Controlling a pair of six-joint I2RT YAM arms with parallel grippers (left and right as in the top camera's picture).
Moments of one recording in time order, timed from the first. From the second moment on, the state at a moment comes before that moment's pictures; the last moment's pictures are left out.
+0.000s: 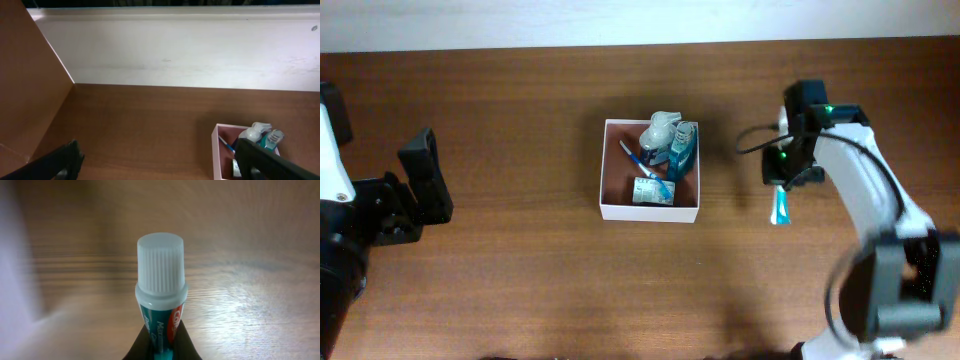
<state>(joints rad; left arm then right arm) -0.14 1.41 2.70 -1.69 -0.22 -0.07 0.06 1.74 1.44 -1.07 0.00 0.11</state>
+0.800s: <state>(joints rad) -0.14 1.41 2.70 -1.69 -0.22 -0.07 0.61 1.83 1.50 -0.78 0.03 -0.69</state>
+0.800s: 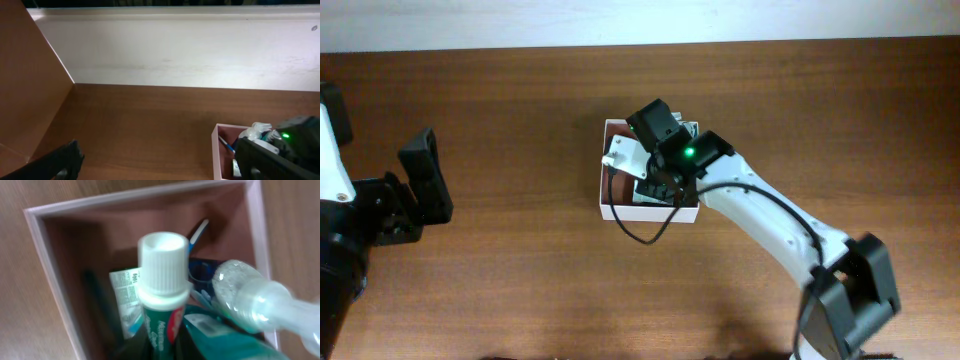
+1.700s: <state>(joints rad) -0.14 1.41 2.70 -1.69 -0.22 -0.07 0.62 1.39 1.86 -1.25 0.11 -0.12</state>
